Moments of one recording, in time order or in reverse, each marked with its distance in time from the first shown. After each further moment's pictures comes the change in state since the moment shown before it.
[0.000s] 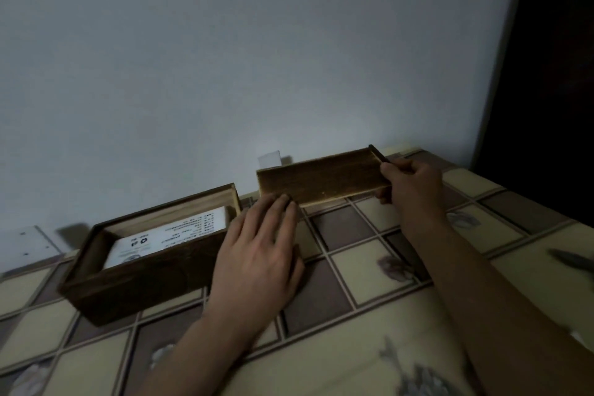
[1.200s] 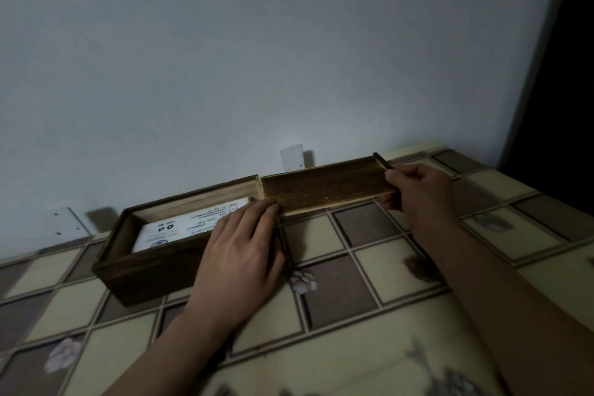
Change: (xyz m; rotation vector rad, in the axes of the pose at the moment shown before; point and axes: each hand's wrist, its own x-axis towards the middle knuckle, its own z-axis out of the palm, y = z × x) left_hand -0.025 -0.044 0.006 -0.132 0.087 -0.086; right_hand -0.018 0.004 0.018 0.053 -0.117 0.063
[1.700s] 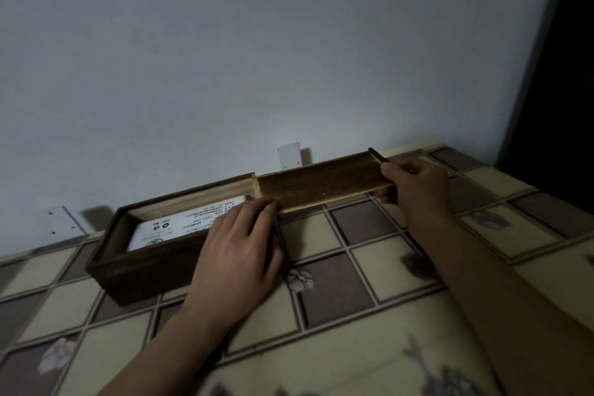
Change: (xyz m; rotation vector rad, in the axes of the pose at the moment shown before) left_hand 0.001 0.001 0.001 -0.026 -0.013 -0.019; right_hand 0.001 -0.002 0.002 -0.027 -0.007 -0.034
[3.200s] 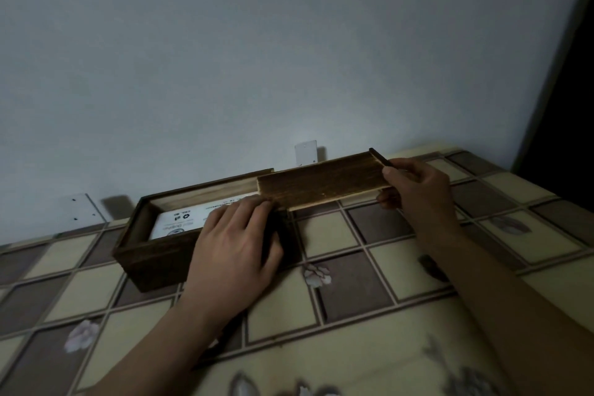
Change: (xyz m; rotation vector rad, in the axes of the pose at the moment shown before) left_hand -0.010 -0.016 -0.018 0.044 -0.029 -0.100; right_hand -0.013 0.011 0.010 -0.018 -0.173 -0.128
